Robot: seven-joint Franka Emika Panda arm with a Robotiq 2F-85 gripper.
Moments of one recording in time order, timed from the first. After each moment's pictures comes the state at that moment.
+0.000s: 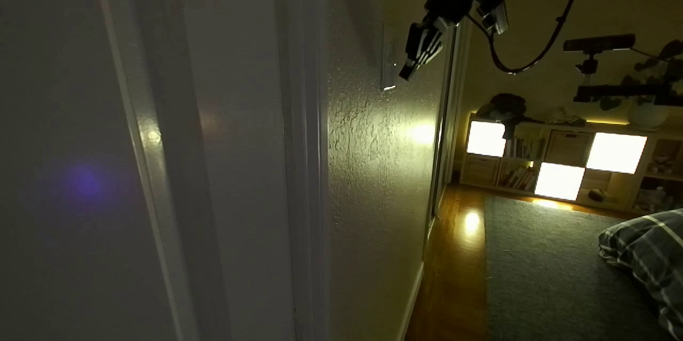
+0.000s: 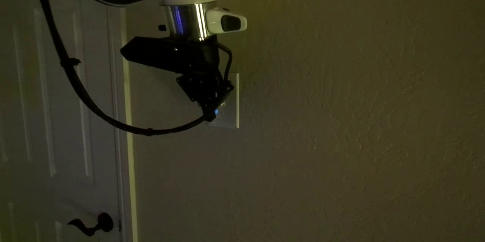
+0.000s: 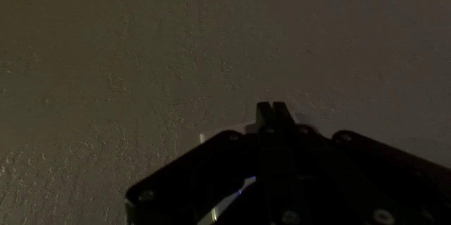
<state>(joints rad) -0.10 0.19 0.02 -1.83 0.39 2.42 -0.42</state>
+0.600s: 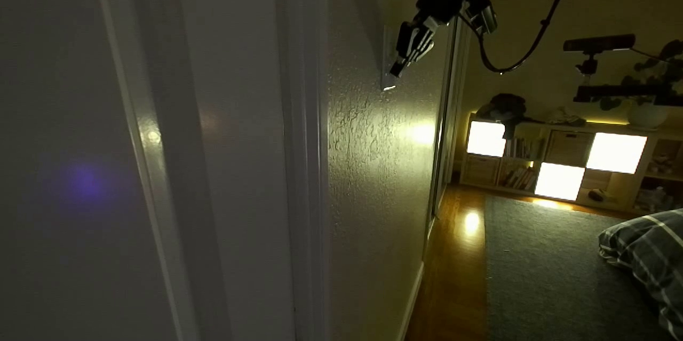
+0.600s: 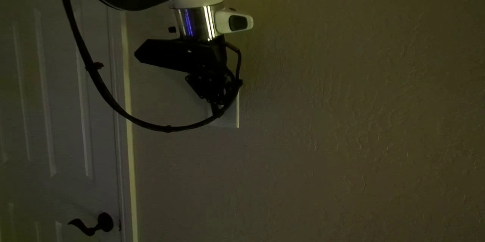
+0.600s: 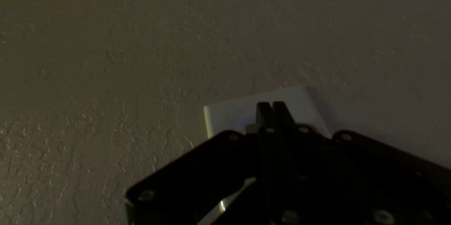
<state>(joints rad) -0.10 0.23 0.02 -1.77 0.39 2.45 -0.44</state>
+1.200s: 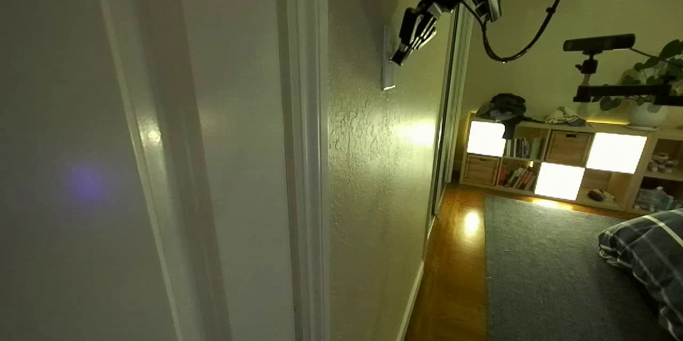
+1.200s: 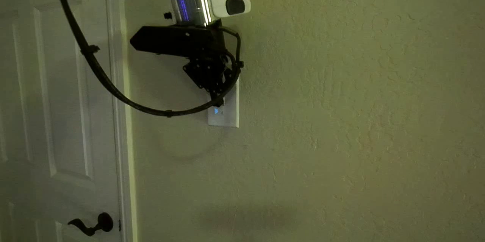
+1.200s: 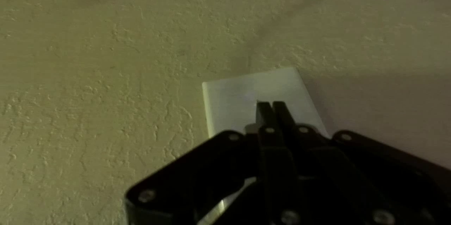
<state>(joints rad) -0.11 0.19 0.02 -1.78 0.39 2.45 -0.46</state>
